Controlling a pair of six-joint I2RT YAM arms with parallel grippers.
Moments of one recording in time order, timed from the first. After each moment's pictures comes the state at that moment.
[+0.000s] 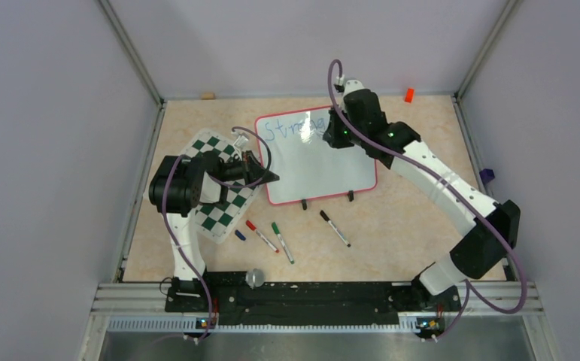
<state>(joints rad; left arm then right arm) -0.08 2.12 0.78 1.47 1.32 -0.81 0.62 1.55 1.53 -0.56 0.10 0.34</state>
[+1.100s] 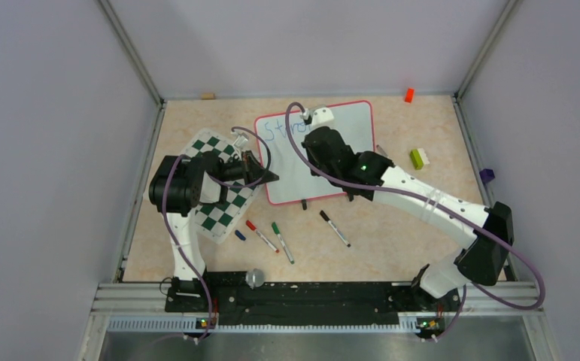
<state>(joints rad) -0.08 2.13 0.78 1.48 1.32 -0.82 0.94 1.49 1.42 -0.53 0.51 0.29</state>
